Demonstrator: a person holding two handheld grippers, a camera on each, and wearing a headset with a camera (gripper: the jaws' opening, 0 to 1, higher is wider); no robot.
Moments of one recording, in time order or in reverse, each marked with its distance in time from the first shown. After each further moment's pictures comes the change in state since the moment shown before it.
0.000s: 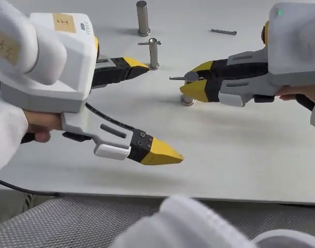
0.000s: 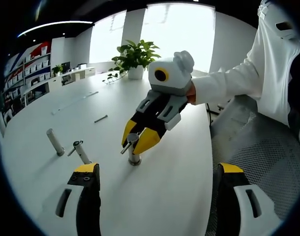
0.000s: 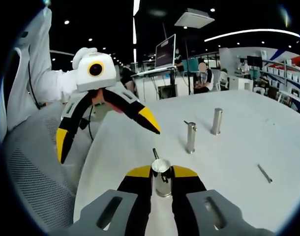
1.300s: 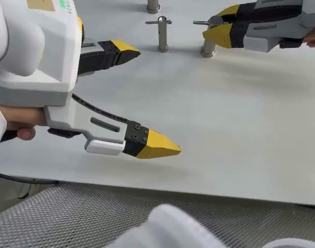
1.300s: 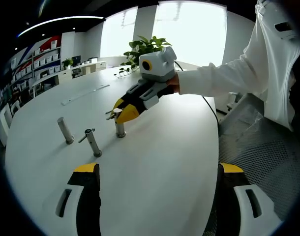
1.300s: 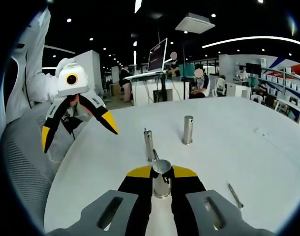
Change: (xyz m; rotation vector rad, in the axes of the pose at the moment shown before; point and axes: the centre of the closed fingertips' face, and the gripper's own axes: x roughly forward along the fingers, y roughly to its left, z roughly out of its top) left arm -0.009 0.010 -0.013 -0.062 0.040 0.083; right arm 0.000 -0.067 0.012 -0.045 -0.040 -0.019
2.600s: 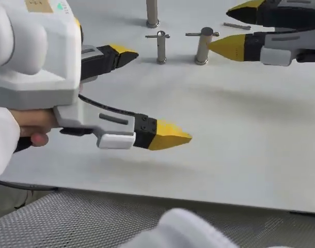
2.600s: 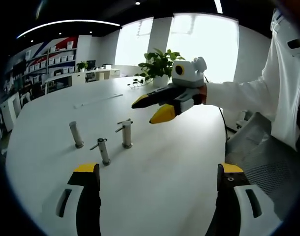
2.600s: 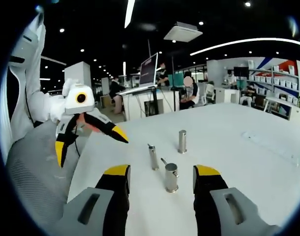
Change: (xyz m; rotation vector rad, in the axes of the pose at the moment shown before) left arm -0.006 0.015 0.026 -0.095 -0.128 0.096; right arm -0.047 0.004 0.023 0.089 -0.080 -0.104
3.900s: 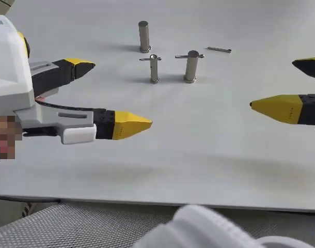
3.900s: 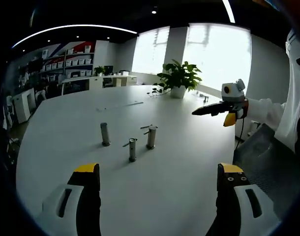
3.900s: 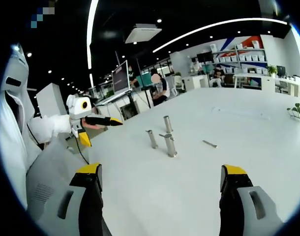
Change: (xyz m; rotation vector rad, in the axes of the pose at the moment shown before) left arm -0.043 0.024 0.008 -0.054 -0.077 0.129; right arm -0.093 0.040 -0.022 0.241 0.012 -0.213
